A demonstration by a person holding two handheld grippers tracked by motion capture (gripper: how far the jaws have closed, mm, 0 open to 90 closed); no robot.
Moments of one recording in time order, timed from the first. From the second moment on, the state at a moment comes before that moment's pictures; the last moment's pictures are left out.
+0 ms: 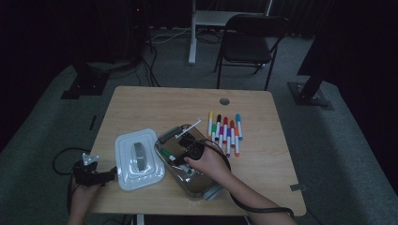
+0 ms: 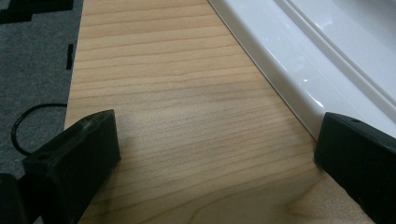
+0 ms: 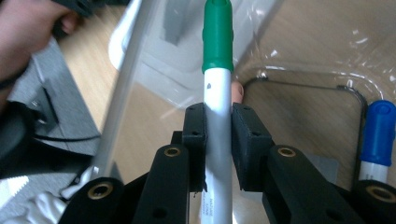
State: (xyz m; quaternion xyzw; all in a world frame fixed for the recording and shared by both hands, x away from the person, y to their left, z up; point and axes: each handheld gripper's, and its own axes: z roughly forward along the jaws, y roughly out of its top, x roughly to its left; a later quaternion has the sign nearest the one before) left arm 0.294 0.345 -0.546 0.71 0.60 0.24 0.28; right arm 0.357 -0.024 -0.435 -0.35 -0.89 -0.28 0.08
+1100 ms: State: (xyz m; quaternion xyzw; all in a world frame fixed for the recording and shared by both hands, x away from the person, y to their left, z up) left arm 0.294 0.345 -0.546 0.71 0.60 0.24 0.28; right arm 0.355 0.005 -0.486 -0.31 -0.94 -0.12 0.10
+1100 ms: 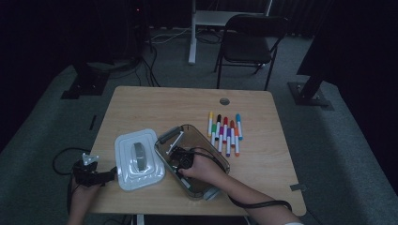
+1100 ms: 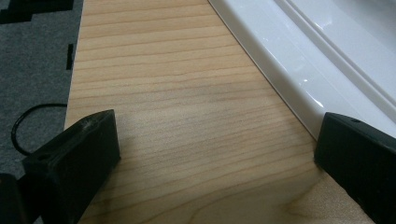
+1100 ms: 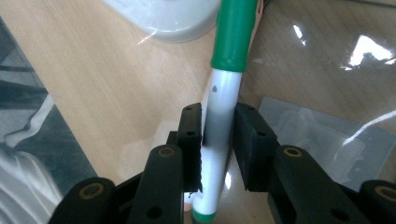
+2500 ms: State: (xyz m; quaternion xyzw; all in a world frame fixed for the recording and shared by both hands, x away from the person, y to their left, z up) left arm 0.294 0.345 -0.546 0.71 0.60 0.24 0.28; right arm 0.391 -0.169 -0.396 -0.43 -0.82 -0.37 -0.02
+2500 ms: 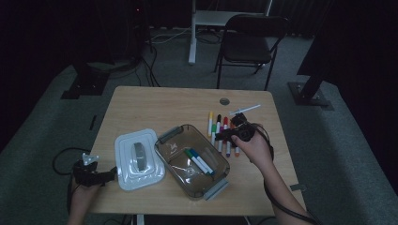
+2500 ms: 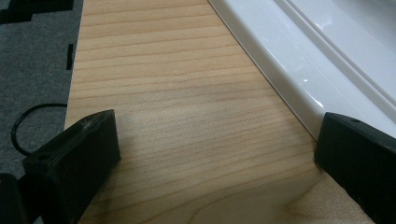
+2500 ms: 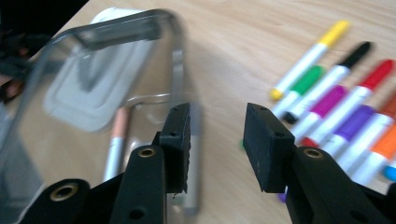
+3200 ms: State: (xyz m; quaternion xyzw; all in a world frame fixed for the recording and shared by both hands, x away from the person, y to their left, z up) left arm 0.294 0.345 -0.546 0.71 0.60 0.24 0.28; right arm 0.460 -0.239 -0.469 -0.57 -0.76 -0.32 -0.08
